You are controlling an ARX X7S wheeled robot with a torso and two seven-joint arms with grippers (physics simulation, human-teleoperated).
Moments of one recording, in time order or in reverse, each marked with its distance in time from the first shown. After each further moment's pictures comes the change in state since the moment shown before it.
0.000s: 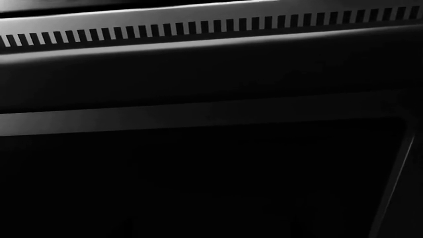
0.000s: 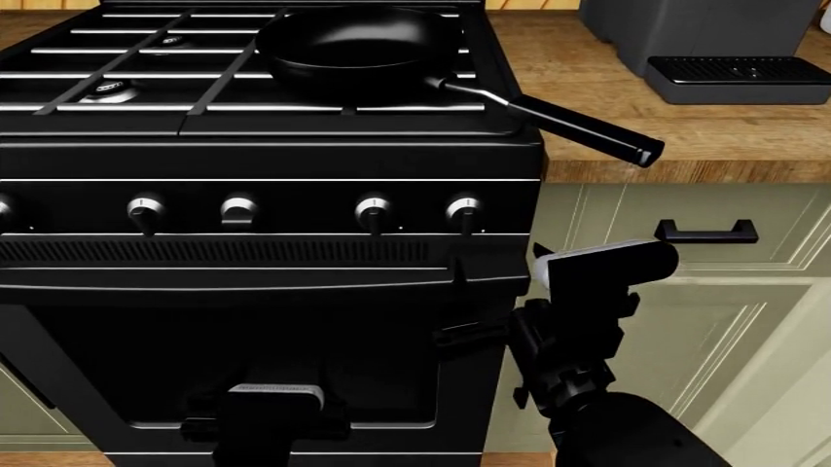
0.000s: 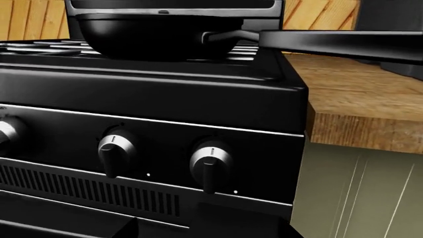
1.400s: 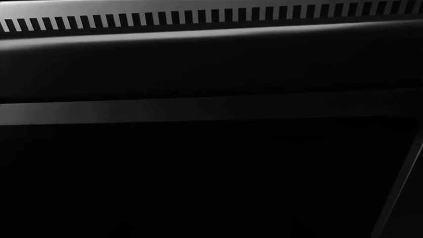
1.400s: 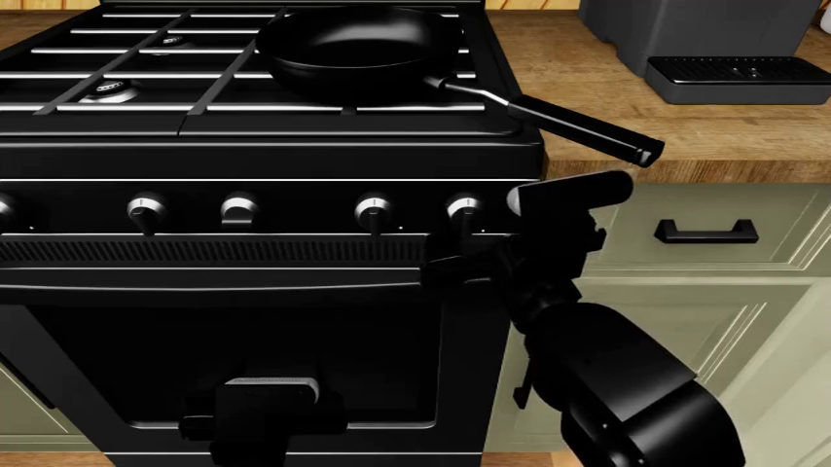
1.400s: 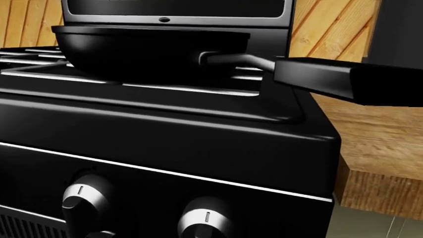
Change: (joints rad) left arm -0.023 -0.024 0.014 0.008 -0.061 -0.052 -0.025; right arm 0.236 -0.015 -0.085 0.382 -0.039 -0.178 -0.071
